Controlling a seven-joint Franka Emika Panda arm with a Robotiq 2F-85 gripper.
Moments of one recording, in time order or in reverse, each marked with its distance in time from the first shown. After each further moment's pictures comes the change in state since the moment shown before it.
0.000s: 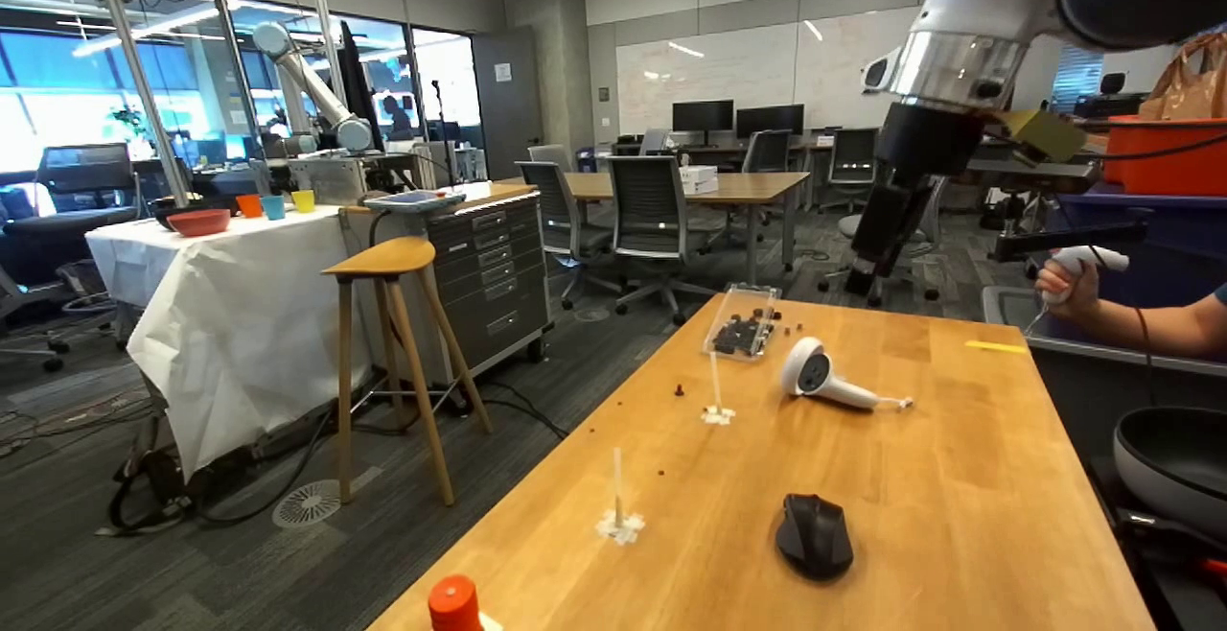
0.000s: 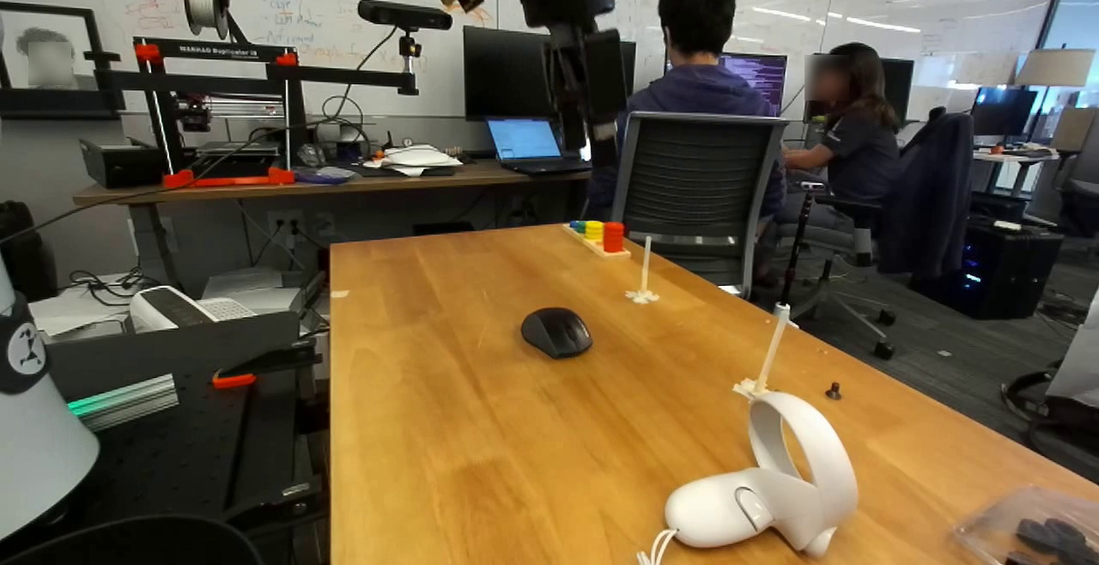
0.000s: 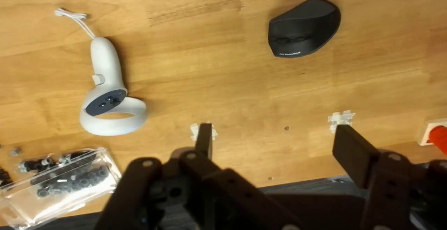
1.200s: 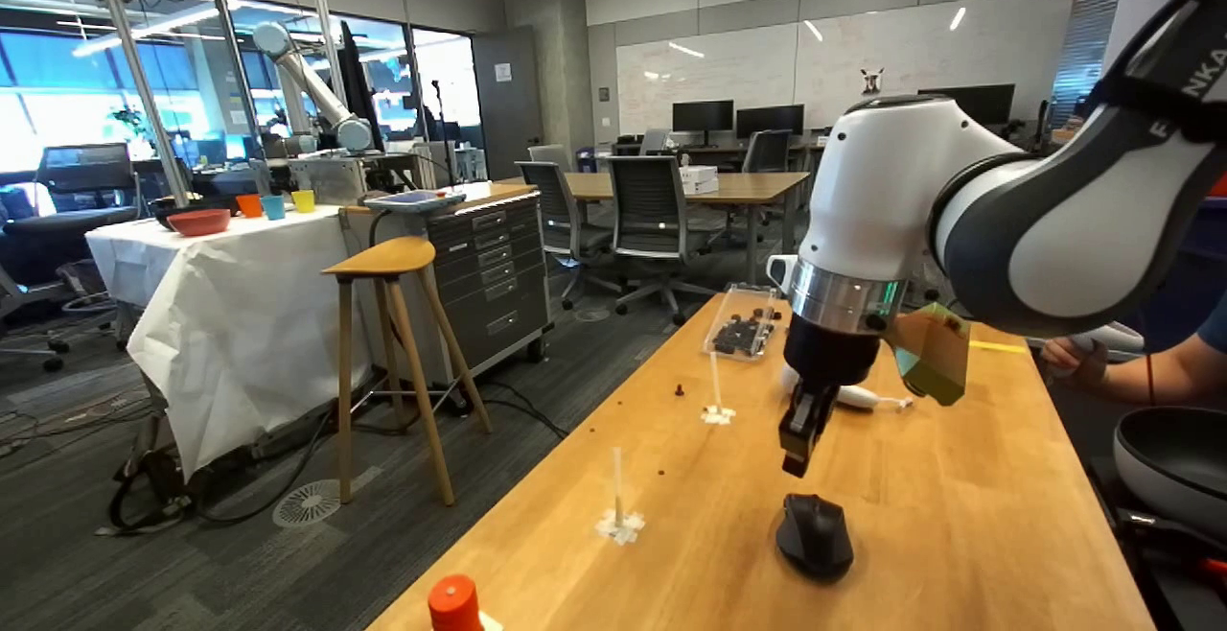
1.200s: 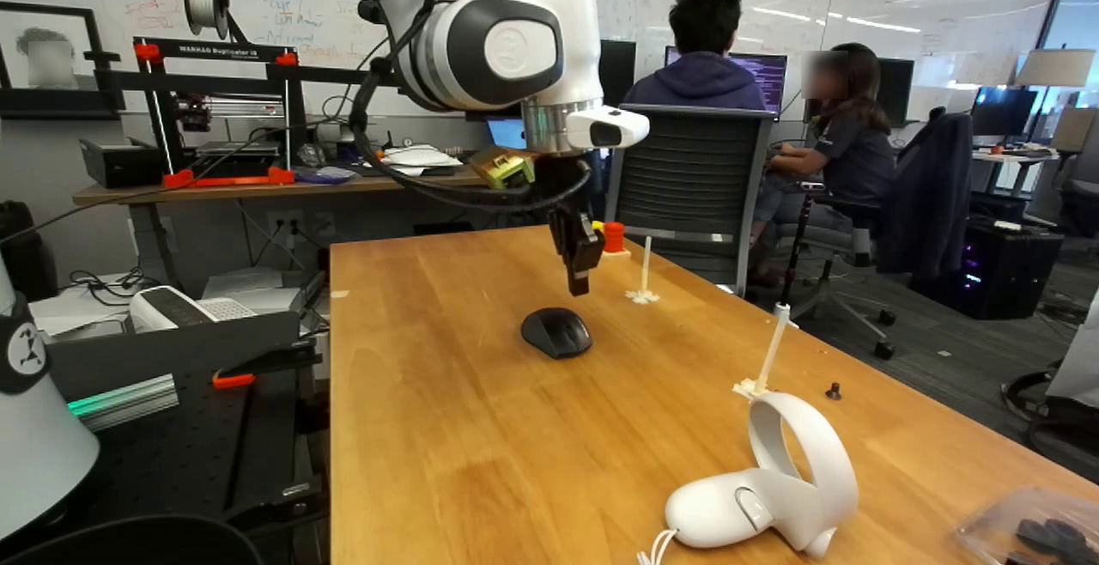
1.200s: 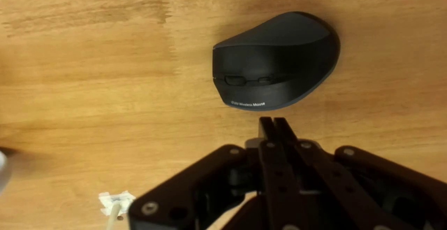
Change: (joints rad) arm 0.138 0.506 0.021 0.109 -0.131 0.315 0.196
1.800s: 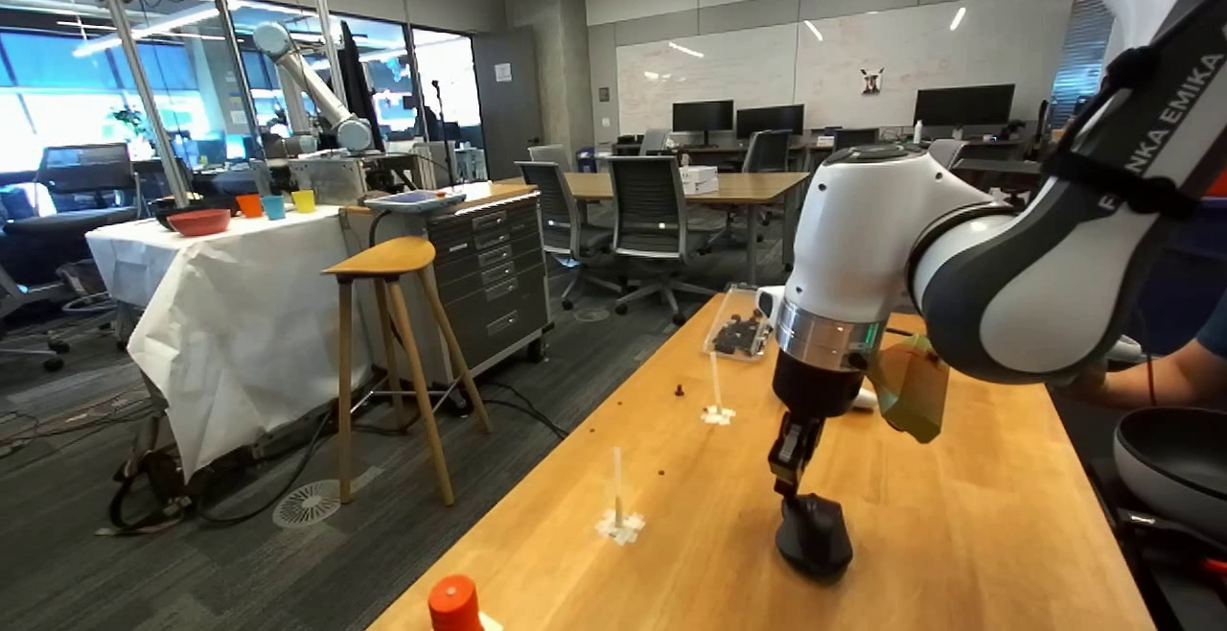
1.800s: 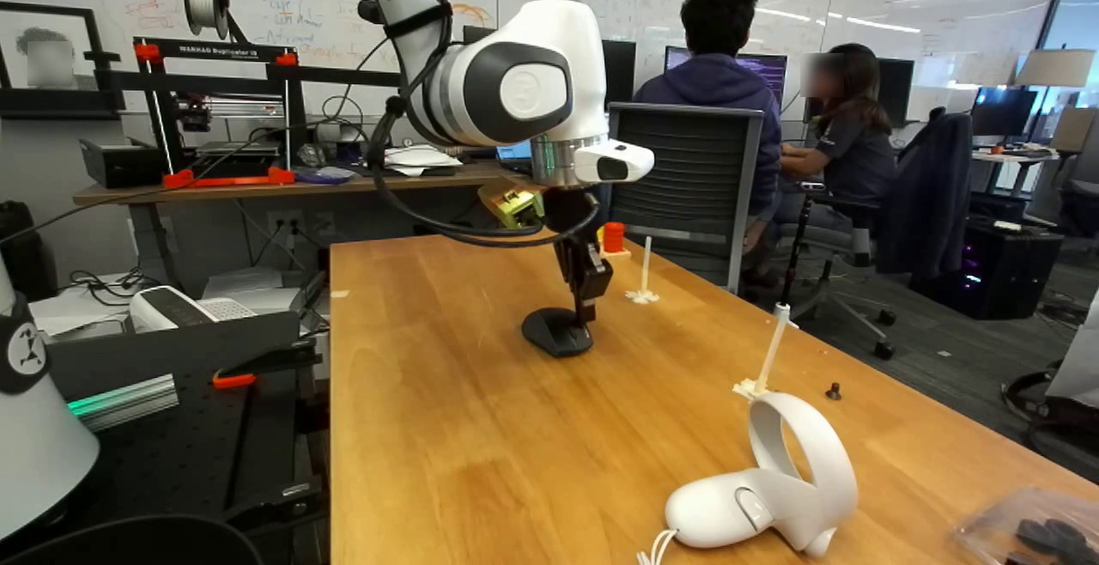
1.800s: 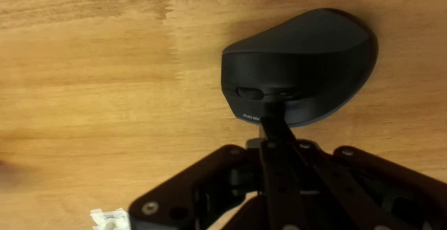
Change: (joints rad) arm 0.071 0.109 -0.080 0.045 -0.034 0.053 0.025
